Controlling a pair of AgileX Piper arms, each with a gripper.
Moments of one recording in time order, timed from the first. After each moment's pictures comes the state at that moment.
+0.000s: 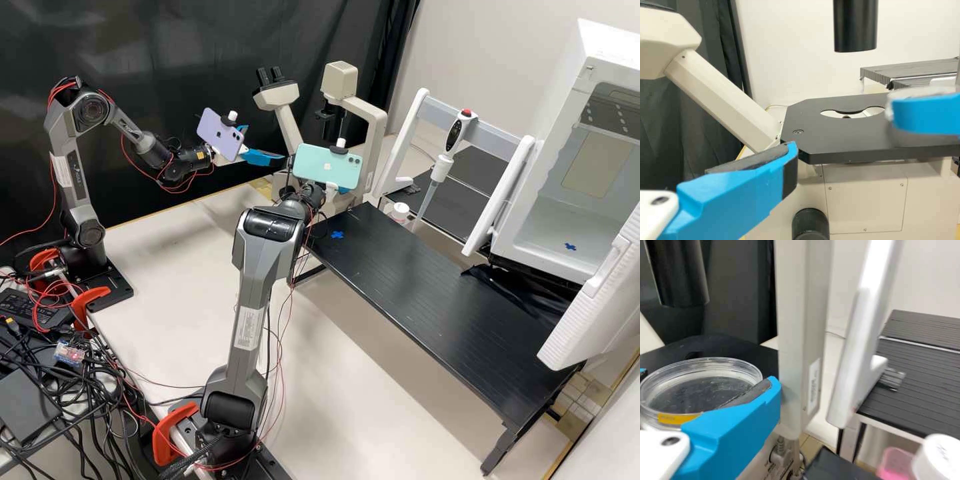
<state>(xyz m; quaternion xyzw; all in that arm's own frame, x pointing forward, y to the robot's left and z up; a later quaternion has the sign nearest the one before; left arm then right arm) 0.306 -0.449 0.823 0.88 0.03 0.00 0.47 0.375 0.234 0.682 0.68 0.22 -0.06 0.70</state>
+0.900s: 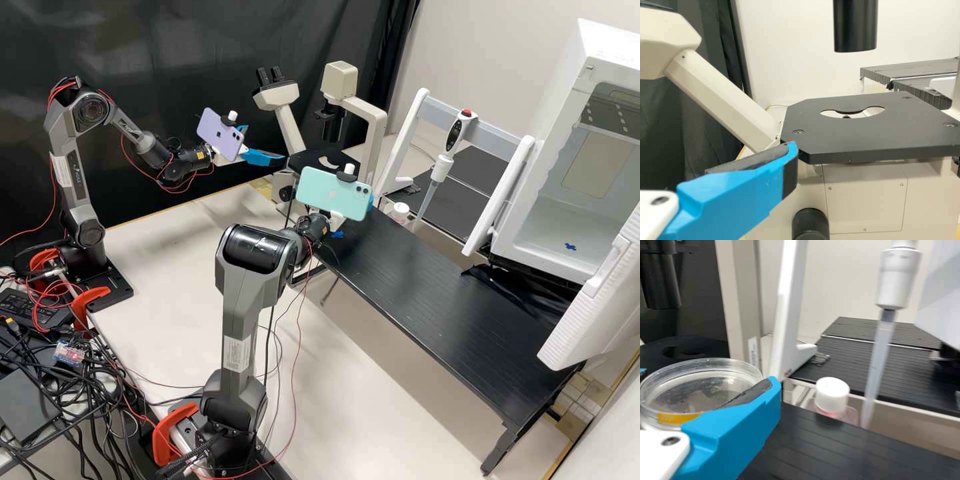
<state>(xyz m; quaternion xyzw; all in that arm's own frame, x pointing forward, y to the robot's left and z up) 0.306 -0.449 0.823 0.88 0.03 0.00 0.47 0.306 0.168 0.740 0.69 0.18 -0.02 0.70</state>
